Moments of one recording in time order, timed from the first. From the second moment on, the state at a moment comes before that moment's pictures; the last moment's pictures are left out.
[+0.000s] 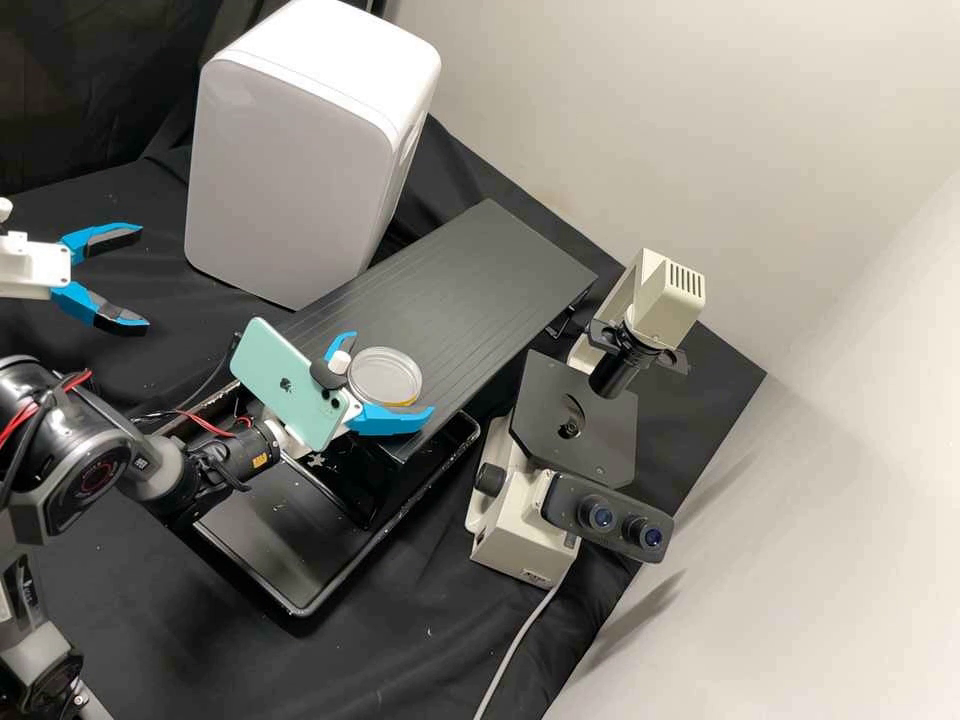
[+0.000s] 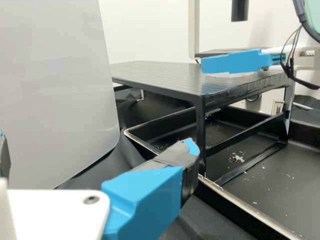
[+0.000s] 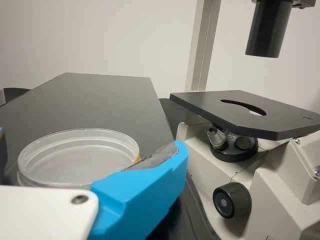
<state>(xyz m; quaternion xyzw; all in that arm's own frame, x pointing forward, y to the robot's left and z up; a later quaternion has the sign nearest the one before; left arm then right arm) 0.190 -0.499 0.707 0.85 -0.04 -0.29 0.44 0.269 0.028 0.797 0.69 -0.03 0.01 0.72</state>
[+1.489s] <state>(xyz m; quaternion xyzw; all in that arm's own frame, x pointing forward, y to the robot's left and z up) 0.189 -0.500 0.706 0.85 -0.05 -0.30 0.43 0.263 0.024 0.799 0.69 -0.04 0.01 0.72</state>
